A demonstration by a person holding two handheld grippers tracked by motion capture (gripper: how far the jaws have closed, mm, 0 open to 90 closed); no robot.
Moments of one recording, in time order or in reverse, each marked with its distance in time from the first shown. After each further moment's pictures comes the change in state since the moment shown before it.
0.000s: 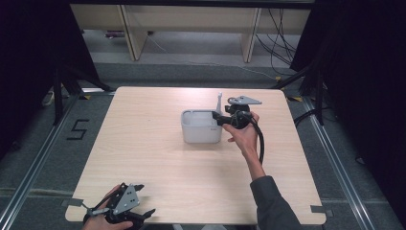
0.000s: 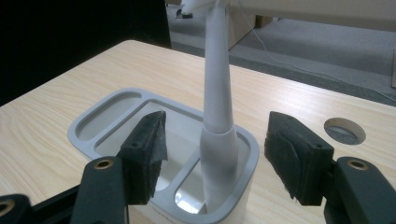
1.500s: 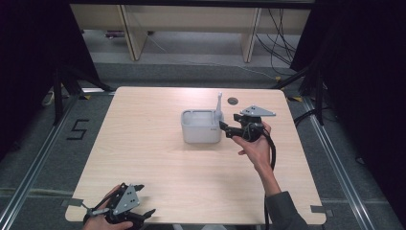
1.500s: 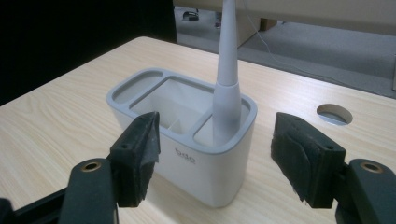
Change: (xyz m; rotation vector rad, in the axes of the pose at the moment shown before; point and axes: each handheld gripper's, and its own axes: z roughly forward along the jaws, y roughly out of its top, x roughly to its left) left arm -0.001 0.001 0.000 -0.008 -0.017 -0.019; right arm 0.007 -0.019 -0.050 -0.020 0.026 -0.010
